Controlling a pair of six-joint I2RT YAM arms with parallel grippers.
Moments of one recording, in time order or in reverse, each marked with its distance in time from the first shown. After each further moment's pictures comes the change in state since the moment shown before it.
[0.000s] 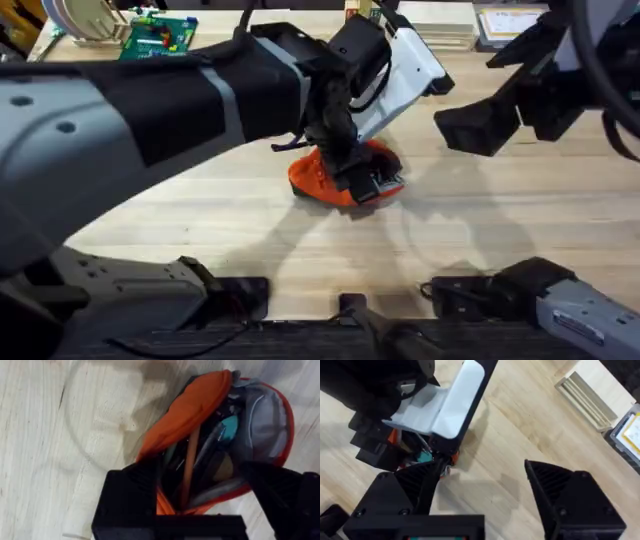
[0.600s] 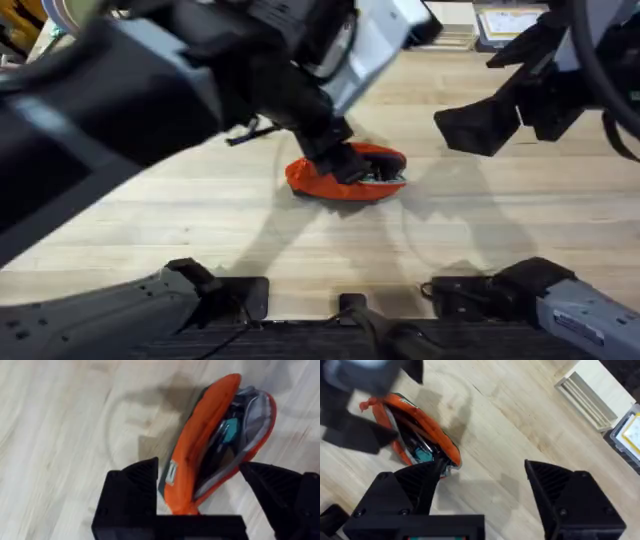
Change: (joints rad) left arm 0.087 -0.226 -0.001 -0.036 -0.001 -0.007; right arm 0.000 0.000 0.000 0.000 0.000 -0.001
